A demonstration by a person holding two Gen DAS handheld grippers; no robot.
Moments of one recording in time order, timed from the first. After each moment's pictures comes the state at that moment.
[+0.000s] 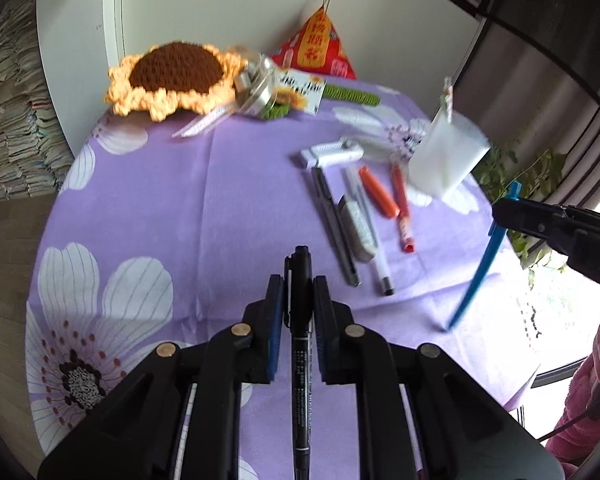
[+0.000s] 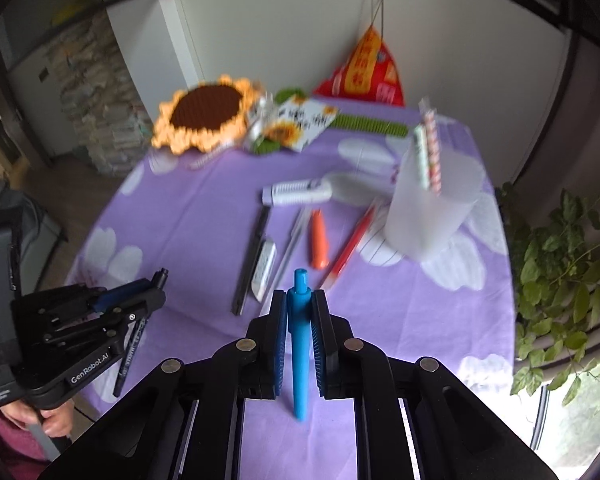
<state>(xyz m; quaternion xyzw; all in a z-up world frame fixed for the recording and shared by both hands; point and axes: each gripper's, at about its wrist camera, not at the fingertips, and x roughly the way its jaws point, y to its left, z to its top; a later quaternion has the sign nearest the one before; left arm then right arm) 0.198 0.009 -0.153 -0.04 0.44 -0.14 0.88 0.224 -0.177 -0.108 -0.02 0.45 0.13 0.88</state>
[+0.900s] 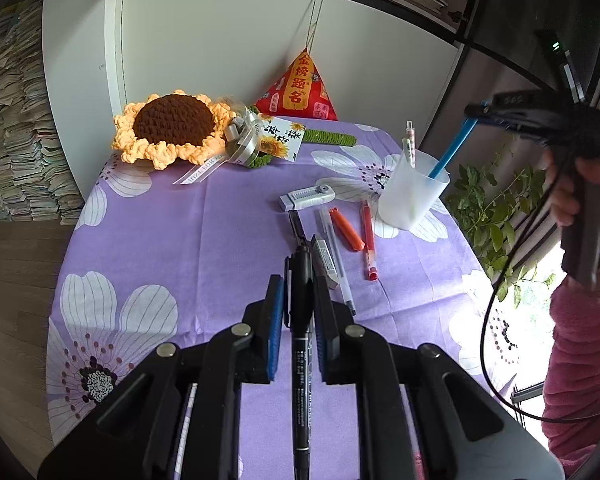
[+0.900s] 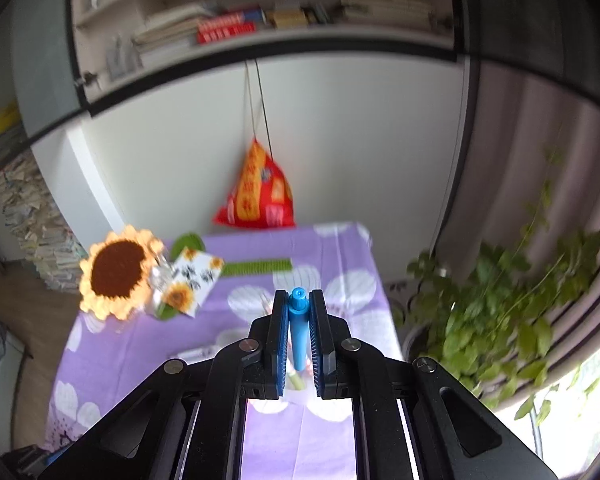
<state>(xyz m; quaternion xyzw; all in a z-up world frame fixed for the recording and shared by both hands) 0.173 0.001 -0.111 -0.04 0.39 -0.14 0.91 0.305 -0.261 -0.032 0.06 0.35 -0.01 0.94</state>
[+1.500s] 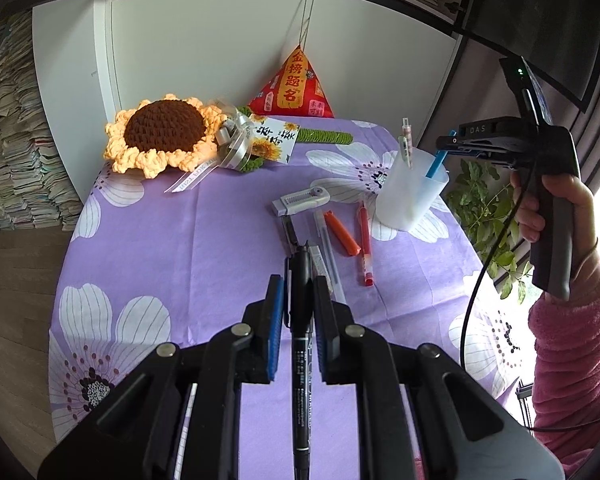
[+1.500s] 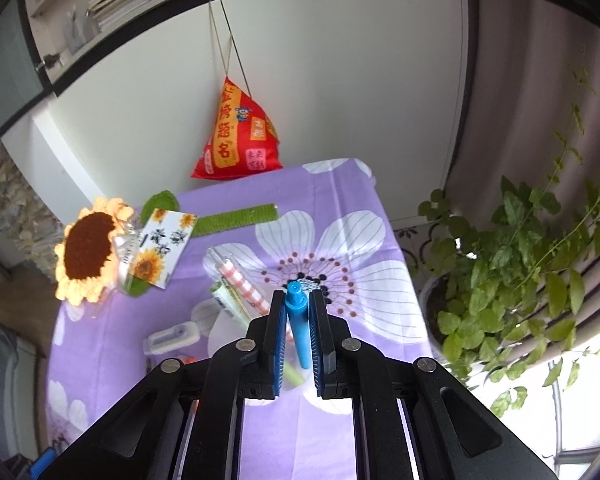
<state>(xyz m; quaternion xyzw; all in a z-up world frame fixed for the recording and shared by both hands) 0.182 -0.016 -0.105 -0.02 0.40 -0.14 0.91 0.336 -0.285 -0.090 0.10 0.41 0.00 0.90</state>
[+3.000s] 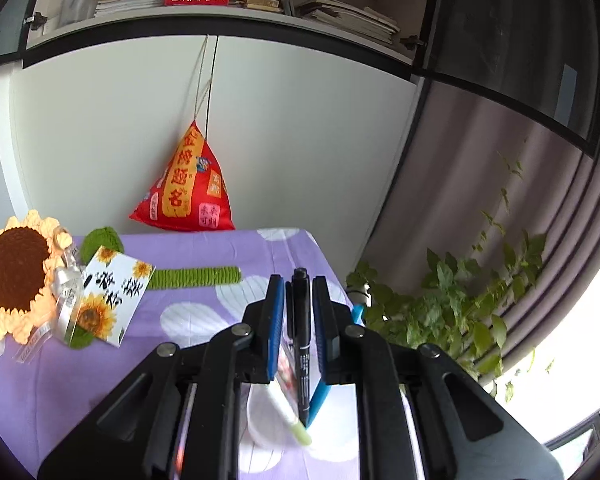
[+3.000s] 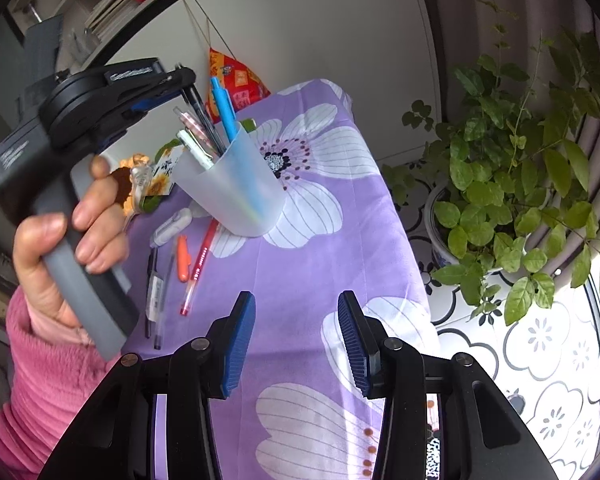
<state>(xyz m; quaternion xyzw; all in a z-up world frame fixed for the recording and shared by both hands) 0.339 -0.191 -0.082 -0.04 0.29 -0.20 0.94 0.211 -0.341 -0.159 0.20 0.45 0.05 0.87</state>
